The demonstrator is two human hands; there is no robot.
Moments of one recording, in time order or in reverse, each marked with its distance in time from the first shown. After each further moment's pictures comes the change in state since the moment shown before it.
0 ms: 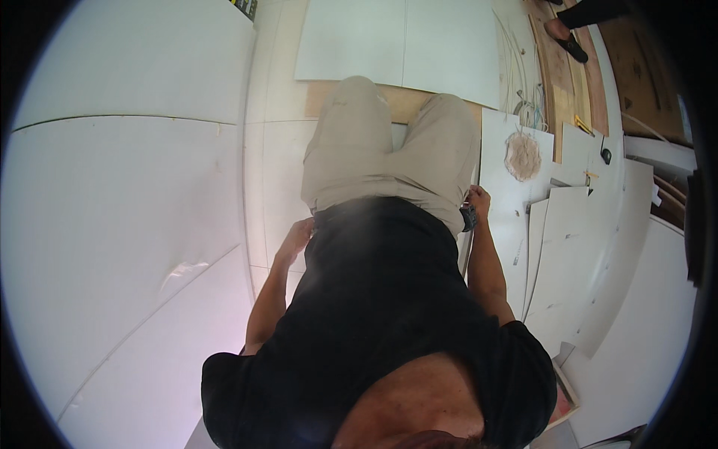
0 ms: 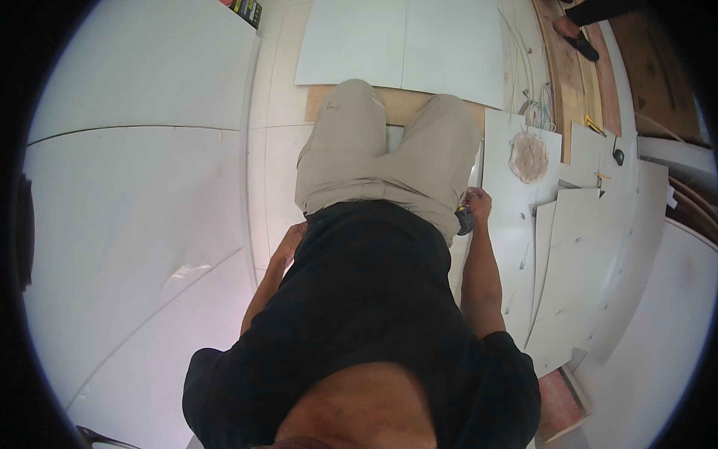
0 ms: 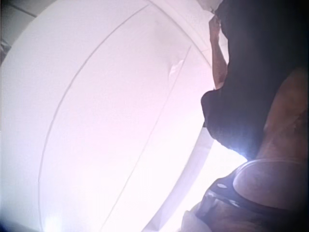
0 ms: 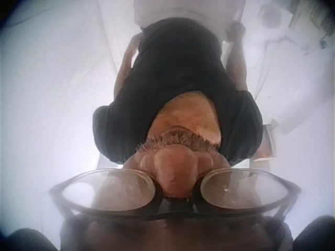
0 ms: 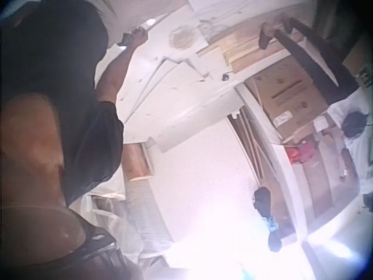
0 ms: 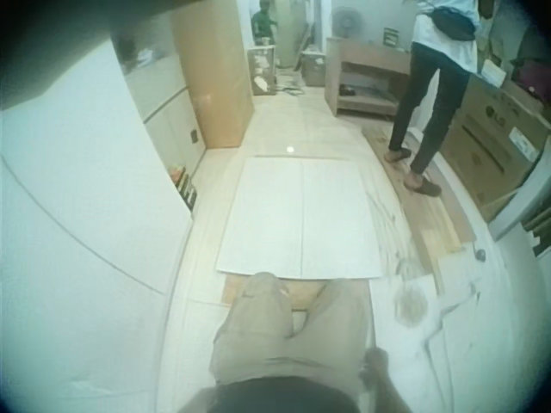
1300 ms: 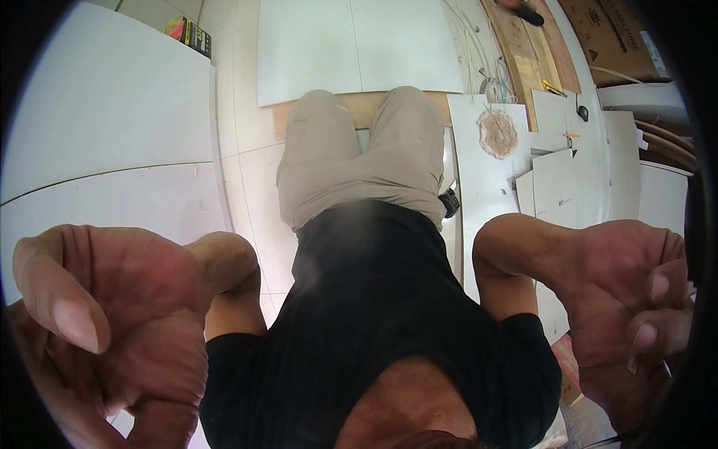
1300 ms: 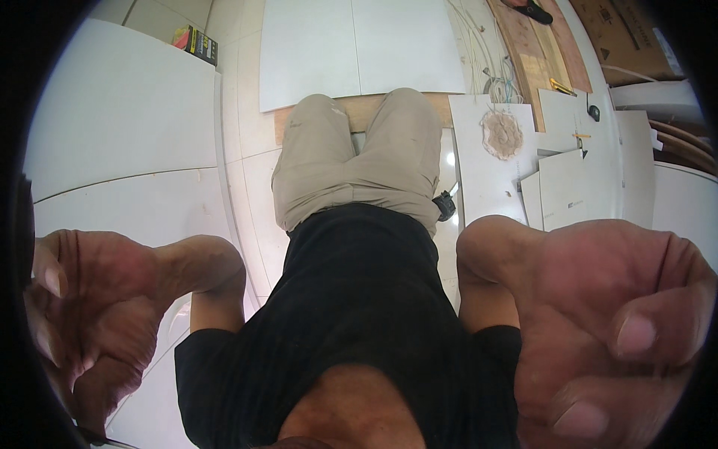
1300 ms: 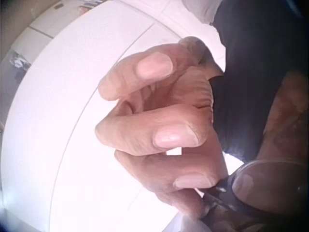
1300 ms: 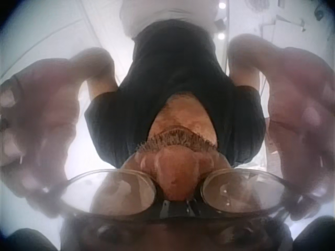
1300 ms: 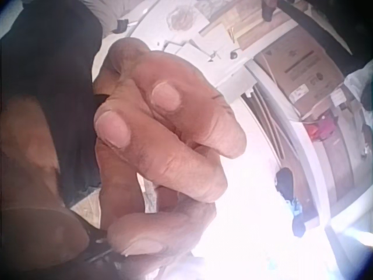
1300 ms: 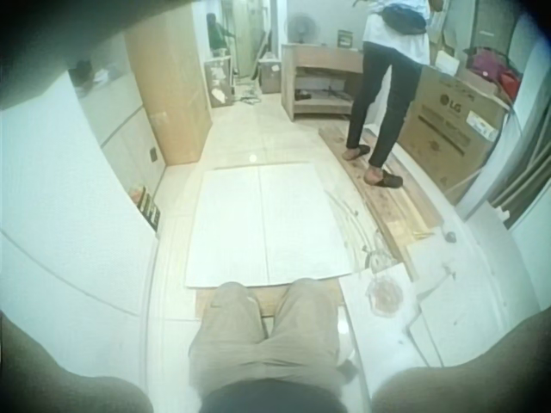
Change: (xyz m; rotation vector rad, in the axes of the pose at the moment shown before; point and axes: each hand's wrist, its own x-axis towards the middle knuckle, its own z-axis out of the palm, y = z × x) left_hand -0.237 0.476 -0.018 -0.001 -0.152 2.016; right_hand -0.350 -0.467 -0.136 0.279 0.140 -1.961
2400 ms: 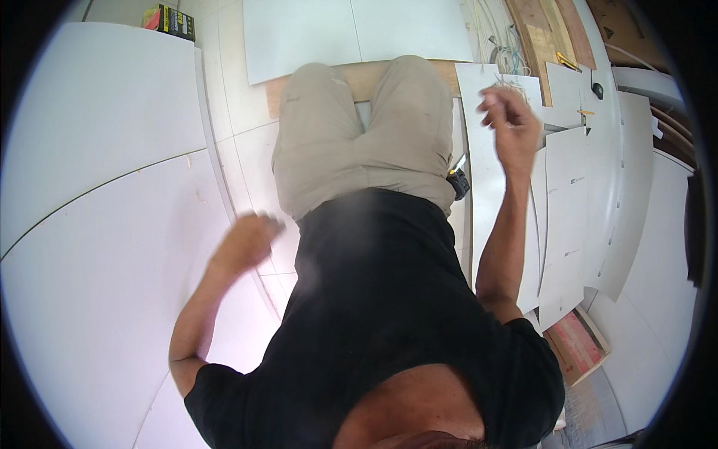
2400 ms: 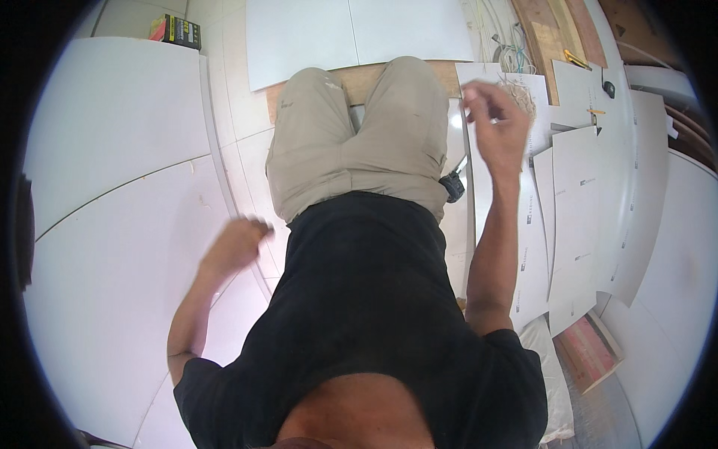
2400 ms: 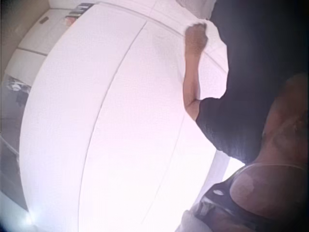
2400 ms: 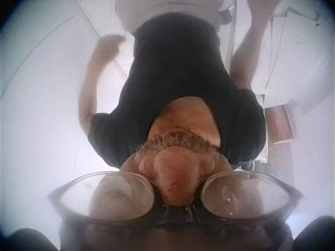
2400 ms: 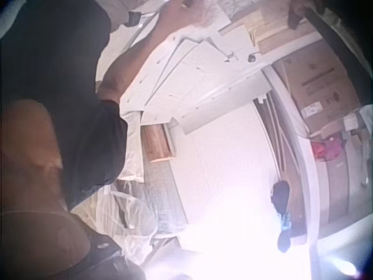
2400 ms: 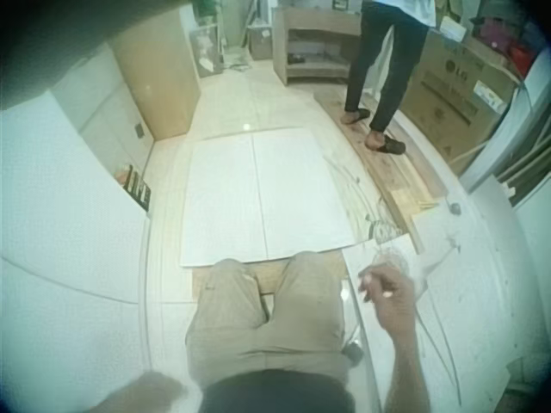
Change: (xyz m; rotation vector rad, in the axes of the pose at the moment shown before) left_hand -0.271 -0.059 0.001 0.472 -1.500 -1.059; right_hand -0.247 0.145 0.050 -0.243 -0.113 1.247
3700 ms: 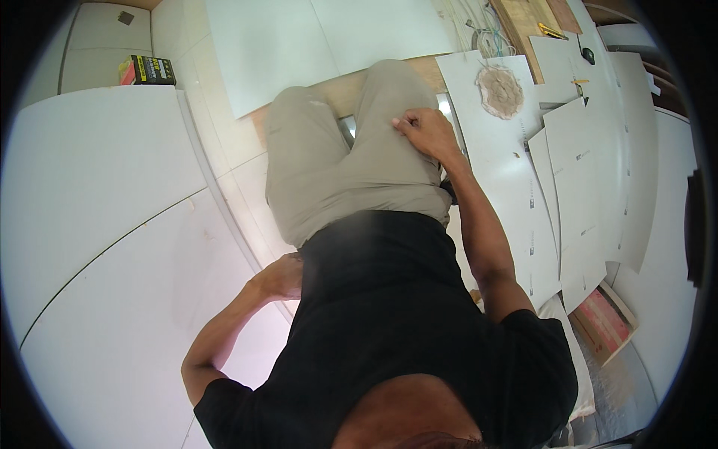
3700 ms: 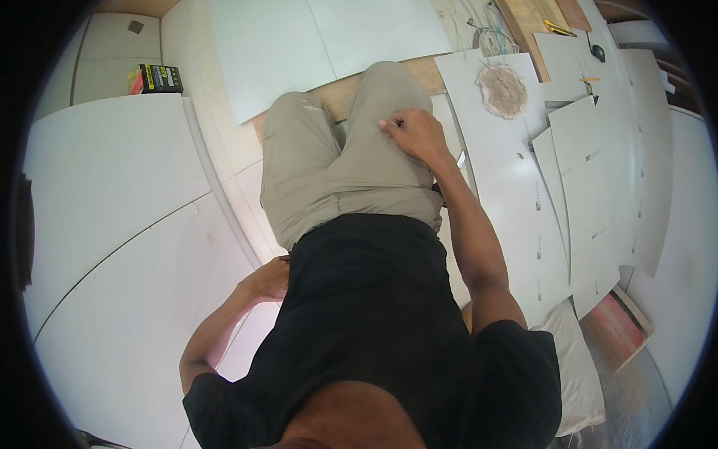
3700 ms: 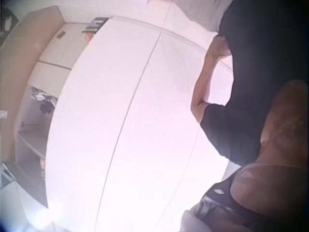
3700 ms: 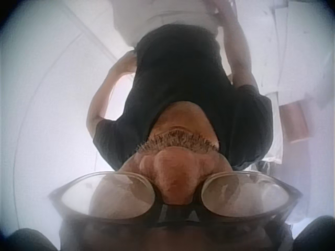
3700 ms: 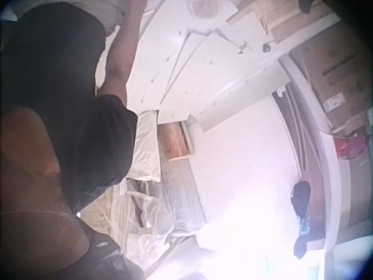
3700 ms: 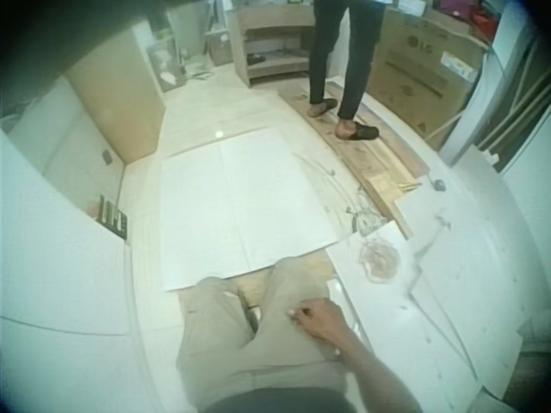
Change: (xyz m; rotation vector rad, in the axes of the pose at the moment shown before) left_hand 0.055 0.014 0.021 -0.200 -0.126 0.564; right_hand 0.005 0.101 0.081 -0.473 -0.410 0.332
